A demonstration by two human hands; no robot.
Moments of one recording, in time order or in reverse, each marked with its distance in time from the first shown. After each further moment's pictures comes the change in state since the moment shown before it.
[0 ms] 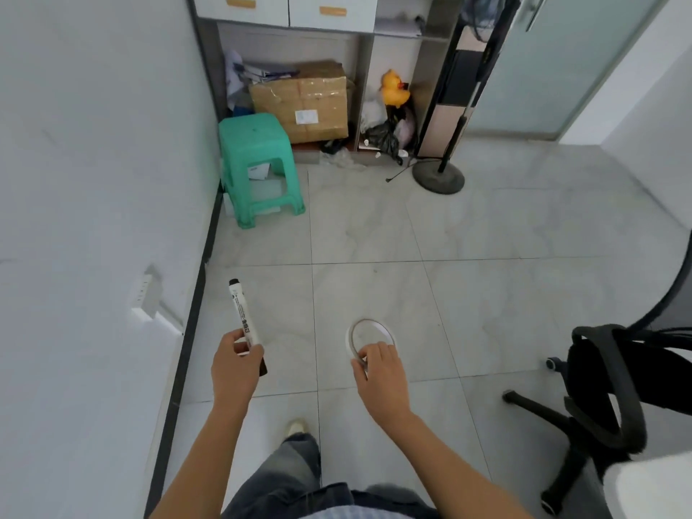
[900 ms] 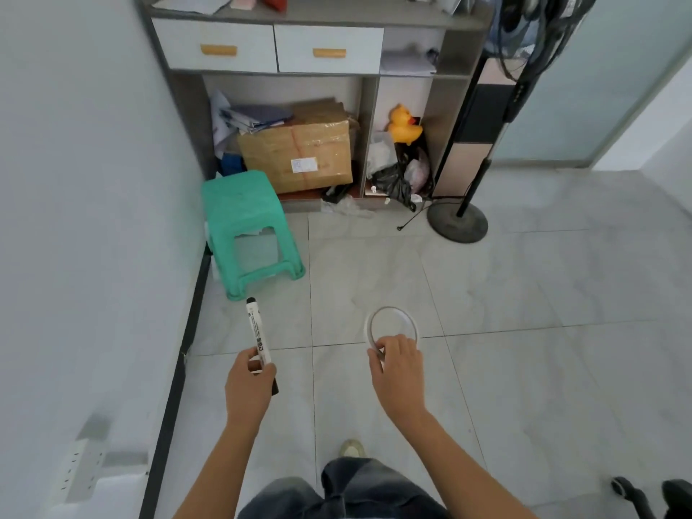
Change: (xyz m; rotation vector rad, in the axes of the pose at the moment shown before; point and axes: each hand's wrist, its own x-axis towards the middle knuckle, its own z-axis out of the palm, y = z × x) left_hand 0.303 0.182 0.156 0.032 -0.043 -0.030; right_hand 0.410 0.025 0.010 -0.047 0.200 0.028
